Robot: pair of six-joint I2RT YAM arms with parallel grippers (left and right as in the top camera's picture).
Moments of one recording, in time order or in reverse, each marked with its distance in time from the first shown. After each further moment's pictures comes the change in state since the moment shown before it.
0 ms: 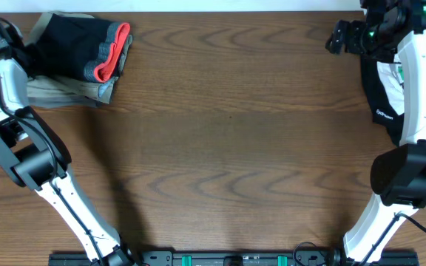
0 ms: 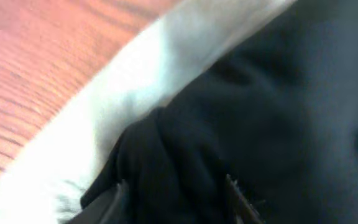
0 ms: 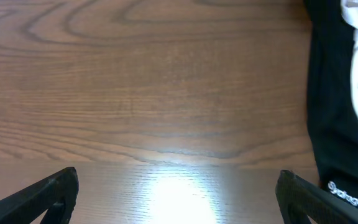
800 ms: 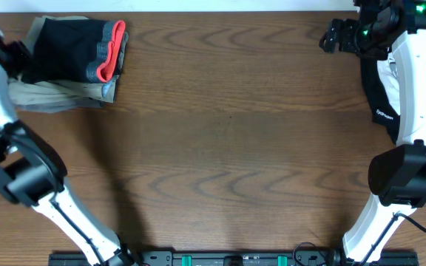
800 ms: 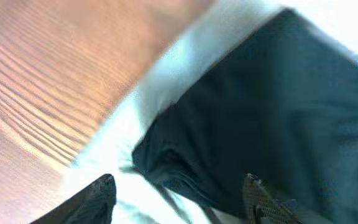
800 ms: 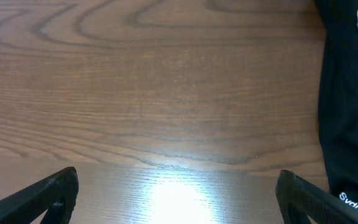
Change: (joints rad) left arm 0.041 -0.212 -0.010 -0.180 0.008 -0.019; right arm 0.018 0.000 0.000 0.018 -0.007 0.000
